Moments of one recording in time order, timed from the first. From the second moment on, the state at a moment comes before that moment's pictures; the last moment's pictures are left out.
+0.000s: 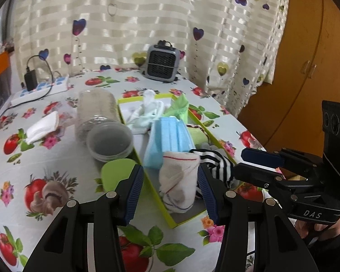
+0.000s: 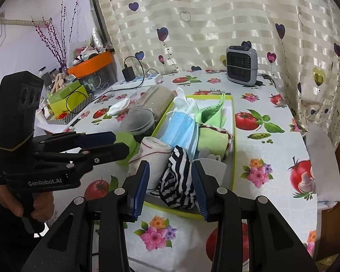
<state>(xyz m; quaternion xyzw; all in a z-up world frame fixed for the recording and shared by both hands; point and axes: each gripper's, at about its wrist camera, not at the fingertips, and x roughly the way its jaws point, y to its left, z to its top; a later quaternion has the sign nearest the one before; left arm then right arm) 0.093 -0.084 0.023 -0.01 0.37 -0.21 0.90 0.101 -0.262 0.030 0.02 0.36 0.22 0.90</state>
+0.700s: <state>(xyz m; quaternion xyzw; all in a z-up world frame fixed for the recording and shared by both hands) 0.094 0.012 0.023 -0.08 0.37 -0.11 0.92 0.098 -0.233 0.036 0.02 0.35 0.25 0.90</state>
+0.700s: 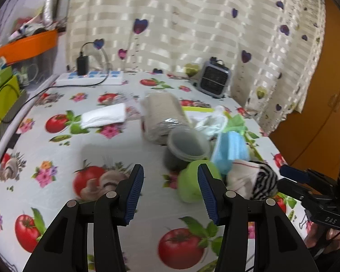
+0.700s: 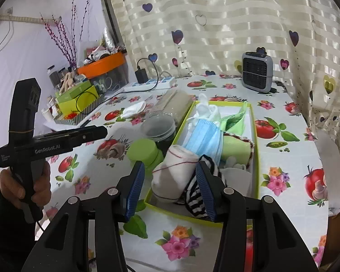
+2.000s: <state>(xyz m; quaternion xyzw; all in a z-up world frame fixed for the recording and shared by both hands) 0.194 0.107 0.010 -0.11 0.39 -0.01 0.91 0.185 -0.120 0.069 -0.05 0.36 0.32 0.88</state>
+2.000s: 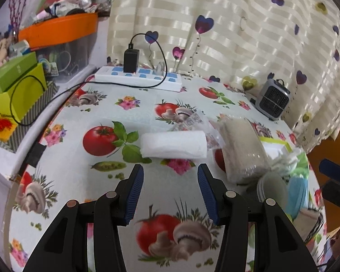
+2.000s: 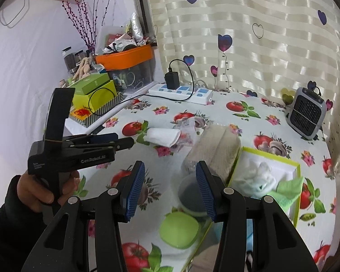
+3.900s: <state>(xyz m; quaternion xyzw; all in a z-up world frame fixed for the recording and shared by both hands) 0.218 0.169 -0.044 -0.33 0.41 0.01 0.85 0.285 -0.051 0.038 -0.16 0.41 0.35 0.83</state>
